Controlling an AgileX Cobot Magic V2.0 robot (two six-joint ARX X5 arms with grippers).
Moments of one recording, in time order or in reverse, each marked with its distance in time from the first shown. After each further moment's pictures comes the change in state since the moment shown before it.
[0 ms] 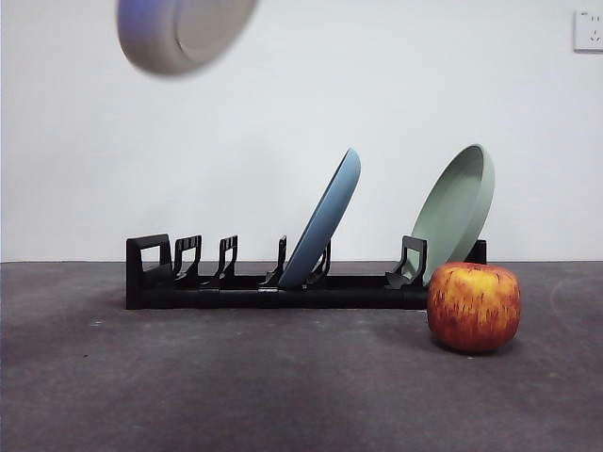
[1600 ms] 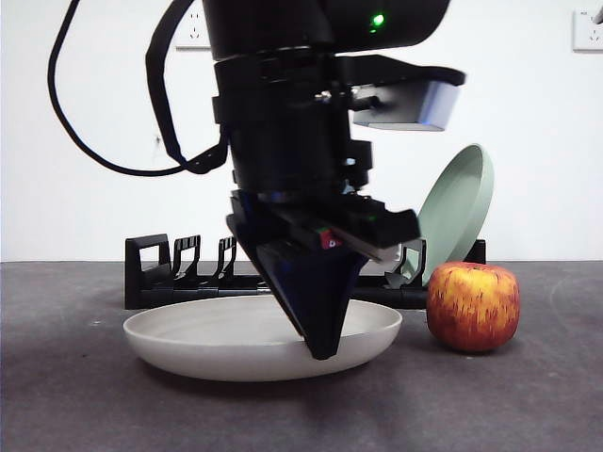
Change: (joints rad) left arm -0.513 0.203 -0.908 0.580 -0.520 -0.002; right arm 0.021 0.000 0.000 -0.027 -0.076 -0.019
